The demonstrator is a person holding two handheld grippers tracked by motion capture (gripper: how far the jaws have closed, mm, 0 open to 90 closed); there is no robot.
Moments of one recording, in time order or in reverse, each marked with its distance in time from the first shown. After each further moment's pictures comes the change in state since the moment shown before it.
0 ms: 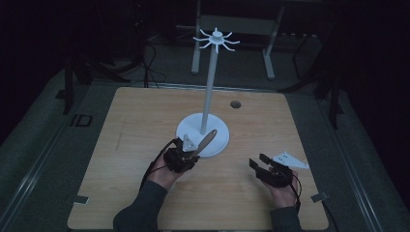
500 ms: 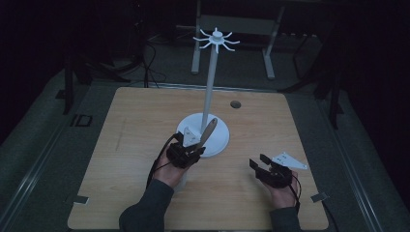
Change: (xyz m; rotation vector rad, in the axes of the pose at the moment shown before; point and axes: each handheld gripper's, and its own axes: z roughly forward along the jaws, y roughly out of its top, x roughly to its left) left arm -0.007 0.022 -0.014 -0.147 0.022 -0.073; right arm 0.002 -0.001 0.001 0.012 -0.033 -0.020
